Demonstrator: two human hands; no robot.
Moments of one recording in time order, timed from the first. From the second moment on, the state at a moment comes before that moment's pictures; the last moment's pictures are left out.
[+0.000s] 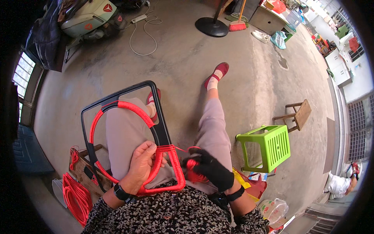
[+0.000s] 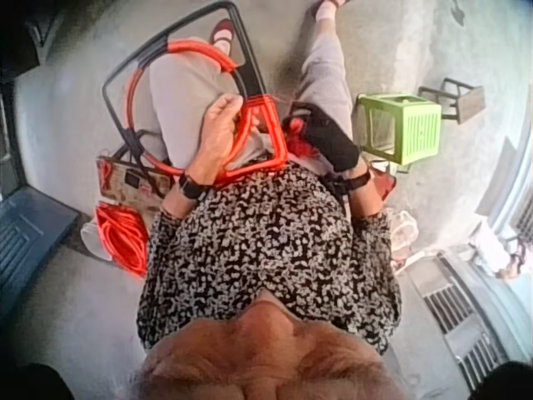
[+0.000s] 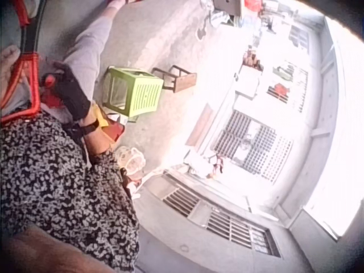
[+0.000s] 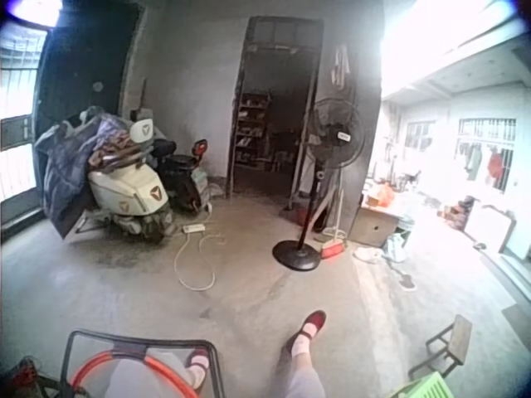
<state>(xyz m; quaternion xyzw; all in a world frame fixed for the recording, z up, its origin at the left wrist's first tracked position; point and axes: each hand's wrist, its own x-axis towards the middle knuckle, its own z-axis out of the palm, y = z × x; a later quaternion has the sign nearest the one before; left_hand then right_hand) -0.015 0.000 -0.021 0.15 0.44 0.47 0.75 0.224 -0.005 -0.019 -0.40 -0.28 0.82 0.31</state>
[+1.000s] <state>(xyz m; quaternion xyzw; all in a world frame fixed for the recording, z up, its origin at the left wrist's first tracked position) -0.006 -0.001 -0.004 0.64 0.51 0.52 0.22 0.162 0.053 0.020 -0.41 -0.84 0.27 0.23</state>
